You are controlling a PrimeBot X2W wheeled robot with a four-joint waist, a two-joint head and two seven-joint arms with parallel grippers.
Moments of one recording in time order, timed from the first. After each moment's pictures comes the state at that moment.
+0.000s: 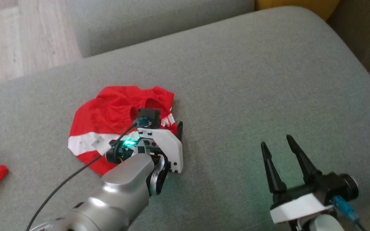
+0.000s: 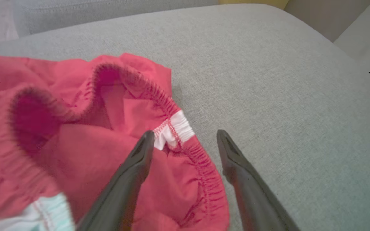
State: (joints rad) left arm -0.77 0.04 -1.20 0.88 -1.15 0.23 0.03; right arm 0.06 -0.05 0.17 0.14 0.04 0.12 -0.26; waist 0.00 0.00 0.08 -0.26
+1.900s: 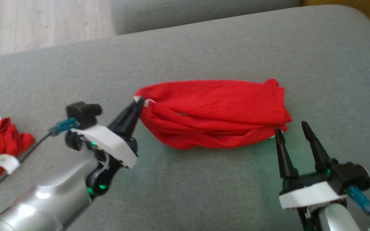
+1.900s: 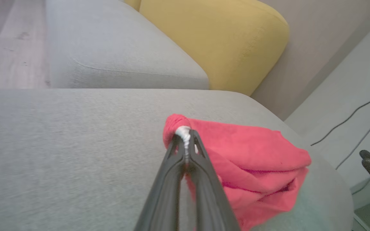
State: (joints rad) left arm -0.74 0.43 -1.20 0.44 -1.30 -0.07 -0.23; right arm 0.03 -0.05 0.12 0.11 0.10 0.12 -0.26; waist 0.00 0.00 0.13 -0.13
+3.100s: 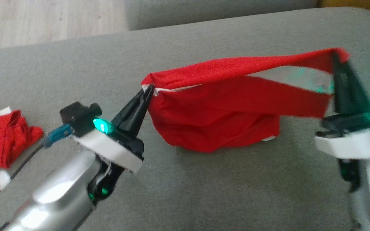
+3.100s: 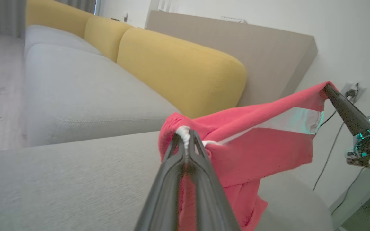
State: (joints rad) left arm -0.62 0.44 -0.94 0.25 -1.00 -0.12 -0.25; right arm -0.24 -0.16 0.03 -0.01 -0.01 0.12 -0.26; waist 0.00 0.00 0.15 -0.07
